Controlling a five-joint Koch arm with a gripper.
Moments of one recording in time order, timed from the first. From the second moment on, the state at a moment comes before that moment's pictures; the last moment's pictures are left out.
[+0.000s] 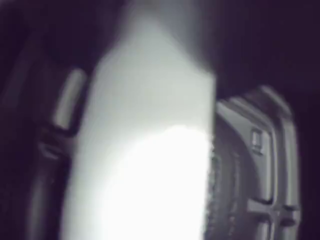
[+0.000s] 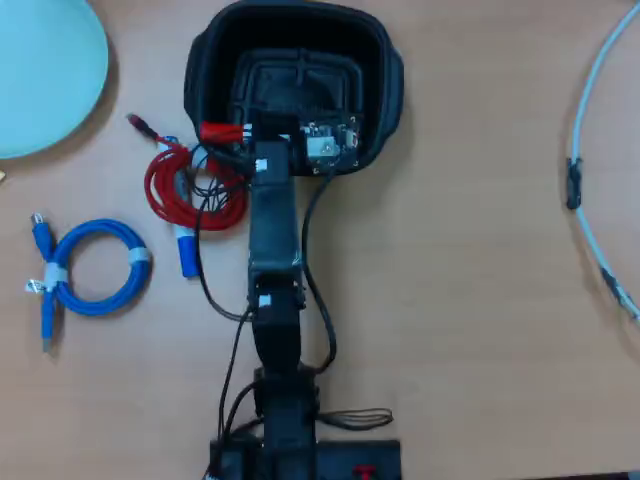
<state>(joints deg) 89.2 62.6 62.2 49.5 4.7</state>
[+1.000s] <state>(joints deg) 89.3 71.0 55.2 63.1 4.3</state>
